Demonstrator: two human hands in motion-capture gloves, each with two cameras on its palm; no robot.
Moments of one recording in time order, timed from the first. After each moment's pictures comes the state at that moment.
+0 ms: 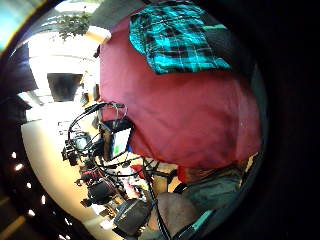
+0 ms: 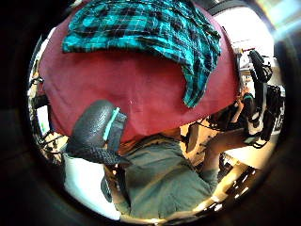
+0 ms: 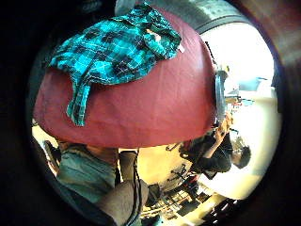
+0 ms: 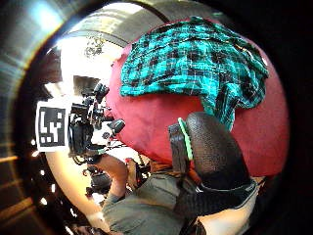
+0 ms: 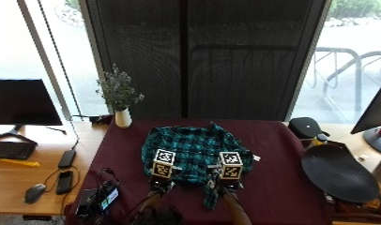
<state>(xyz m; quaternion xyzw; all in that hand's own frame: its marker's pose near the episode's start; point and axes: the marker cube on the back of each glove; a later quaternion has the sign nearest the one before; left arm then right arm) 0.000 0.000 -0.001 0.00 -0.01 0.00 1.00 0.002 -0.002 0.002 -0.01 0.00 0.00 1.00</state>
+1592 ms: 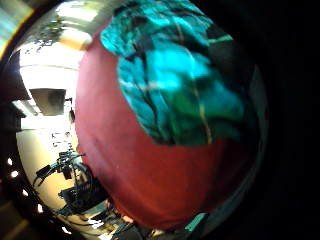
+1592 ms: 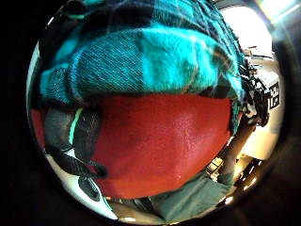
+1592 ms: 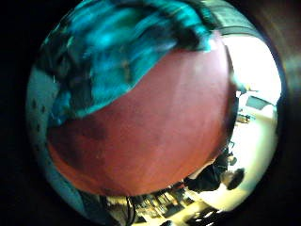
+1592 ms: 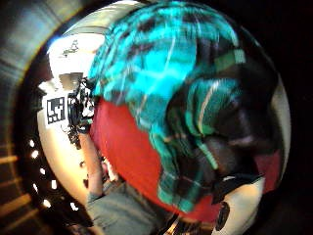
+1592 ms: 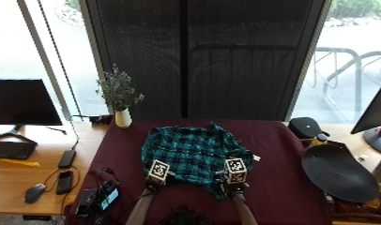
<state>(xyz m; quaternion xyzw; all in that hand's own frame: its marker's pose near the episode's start) -0.043 -0.099 0.067 0.26 -0.08 0.02 0.96 0.063 -0.062 0.094 0.01 0.03 -0.05 1.00</state>
